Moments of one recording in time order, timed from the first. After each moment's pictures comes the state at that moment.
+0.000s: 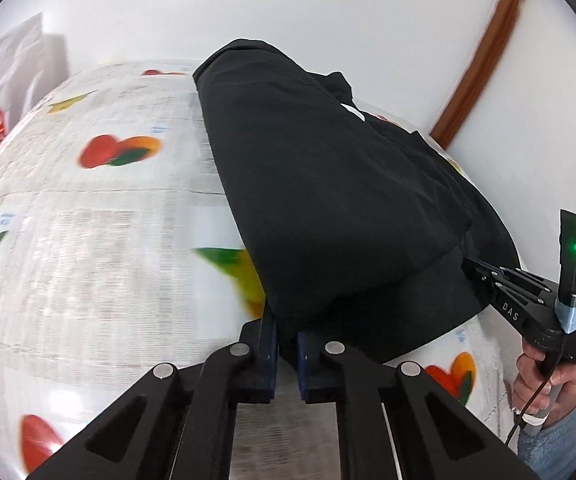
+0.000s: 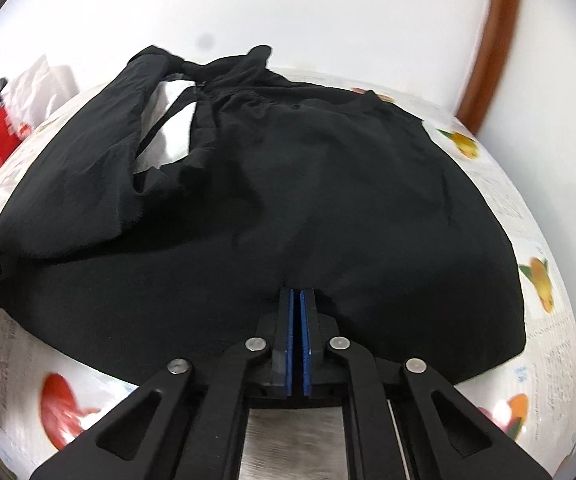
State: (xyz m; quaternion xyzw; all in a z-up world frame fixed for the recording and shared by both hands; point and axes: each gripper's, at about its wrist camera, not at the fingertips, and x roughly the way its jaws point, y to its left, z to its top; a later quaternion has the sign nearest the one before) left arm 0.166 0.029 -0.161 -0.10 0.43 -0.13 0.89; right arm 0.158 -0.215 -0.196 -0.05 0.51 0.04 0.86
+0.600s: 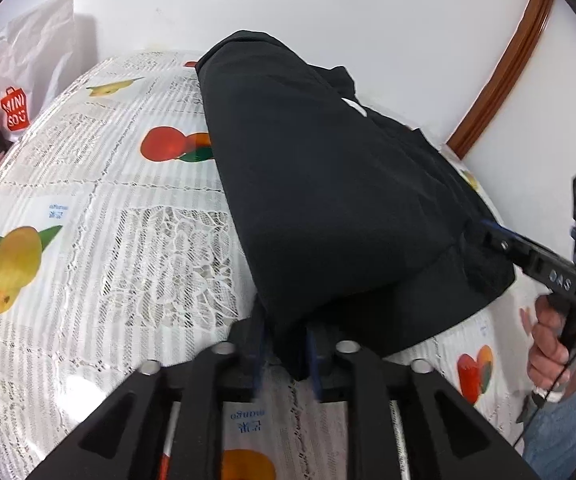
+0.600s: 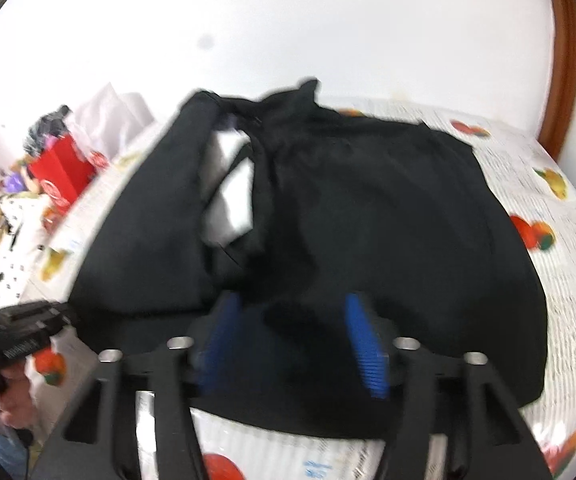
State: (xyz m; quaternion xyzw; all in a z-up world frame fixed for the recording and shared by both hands) left arm 0.166 0.078 -0.163 -0.12 0.44 -0.13 0.88; right arm 0.193 -0.172 -0.159 0.03 0.49 0.17 0.85
